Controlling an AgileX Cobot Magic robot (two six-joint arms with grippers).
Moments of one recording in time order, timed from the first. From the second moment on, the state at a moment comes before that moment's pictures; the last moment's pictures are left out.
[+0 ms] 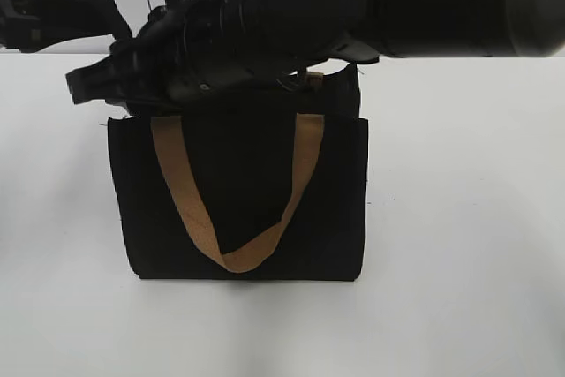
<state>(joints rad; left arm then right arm) -0.03 1.39 -0.89 1.70 -0.86 -1.43 0.84 1.85 -1.35 0.53 0.18 -0.28</state>
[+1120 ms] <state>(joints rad) -0.03 1.39 -0.89 1.74 -0.84 -1.50 0.78 1.83 -1.35 0.55 0.30 -0.26</state>
